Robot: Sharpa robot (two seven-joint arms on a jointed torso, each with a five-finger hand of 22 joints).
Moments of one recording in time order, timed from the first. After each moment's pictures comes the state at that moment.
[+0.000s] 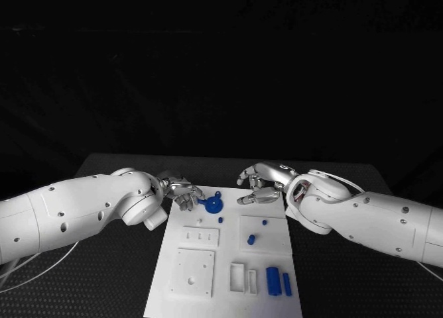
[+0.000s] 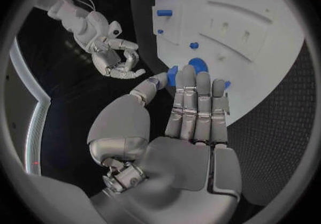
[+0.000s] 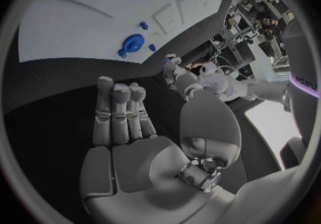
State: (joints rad) left arm 1.38 -0.72 -0.23 1.39 -0.62 -0.17 -0.32; left_hand 0.96 -0.03 0.57 -0.25 0.50 1.10 0.08 0.39 0.78 1.24 0.02 0.61 0.51 0.94 -0.02 1.06 0.58 0.01 0.72 -0.07 0.73 1.31; right arm 1.23 -0.70 -0.09 1.40 -1.36 -0.35 -0.04; right_hand 0.91 -0.24 0.46 -0.24 0.44 0.84 0.16 0.25 0.45 1.06 0.03 1.03 1.16 1.16 -0.06 1.10 1.05 0.23 1.01 0.02 0.85 1.29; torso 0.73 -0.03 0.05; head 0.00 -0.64
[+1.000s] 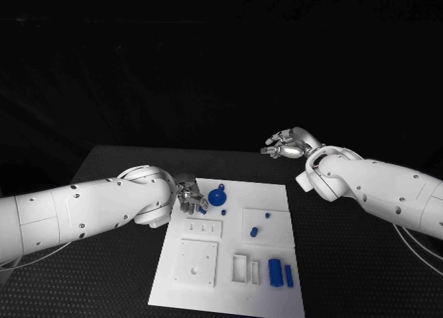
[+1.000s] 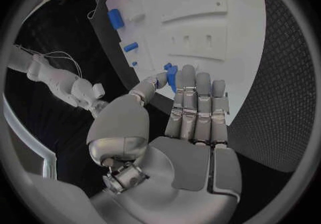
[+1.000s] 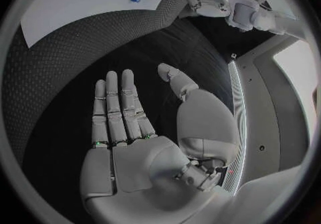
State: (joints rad) left arm 1.36 -0.67 -0.24 1.43 -1.01 -0.07 -0.46; left_hand 0.95 -0.04 0.56 -0.26 0.57 1.11 0.08 0.37 0.81 1.25 0.02 0.61 0.53 0.96 -0.03 1.08 0.58 0.01 0.72 -0.07 0.75 1.31; right arm 1.26 -0.65 -0.05 1.16 -0.79 -0.44 0.04; right_hand 0.95 -0.20 0.48 -0.23 0.44 0.81 0.18 0.28 0.45 1.00 0.08 0.58 0.48 0.91 0.10 0.57 0.65 0.19 0.63 0.17 0.48 1.17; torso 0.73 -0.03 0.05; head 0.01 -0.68
